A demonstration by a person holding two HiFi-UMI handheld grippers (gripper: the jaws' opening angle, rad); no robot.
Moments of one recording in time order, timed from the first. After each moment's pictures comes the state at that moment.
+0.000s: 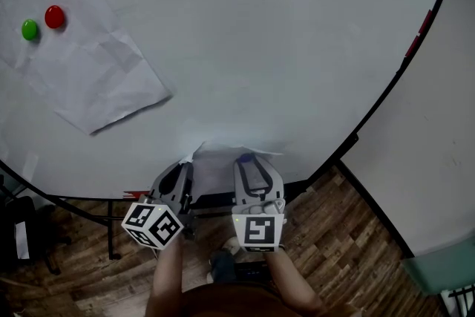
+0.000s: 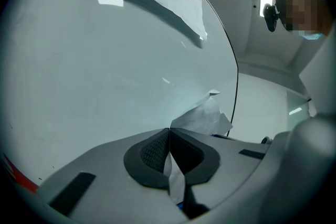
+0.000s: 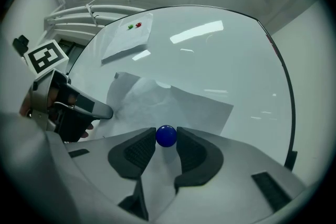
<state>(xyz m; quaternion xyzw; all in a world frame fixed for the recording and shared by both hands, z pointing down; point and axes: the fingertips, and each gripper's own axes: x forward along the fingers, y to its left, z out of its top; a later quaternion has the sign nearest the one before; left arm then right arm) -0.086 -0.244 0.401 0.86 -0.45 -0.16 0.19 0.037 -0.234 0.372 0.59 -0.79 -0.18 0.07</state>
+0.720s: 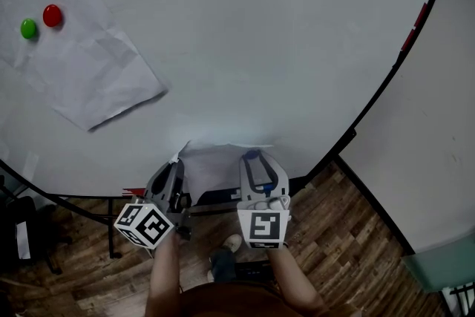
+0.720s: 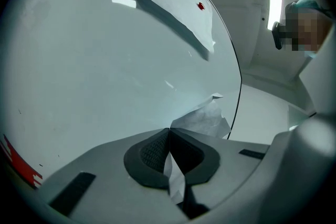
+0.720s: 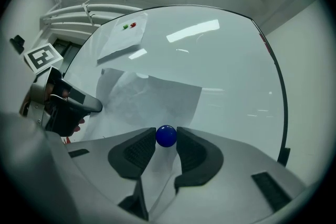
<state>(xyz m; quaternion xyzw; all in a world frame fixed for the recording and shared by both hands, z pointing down) -0.101 -0.235 0.400 0.84 -0.45 -0.21 0.23 0.059 -0.229 0.374 0.60 -0.78 -0.16 0.08</state>
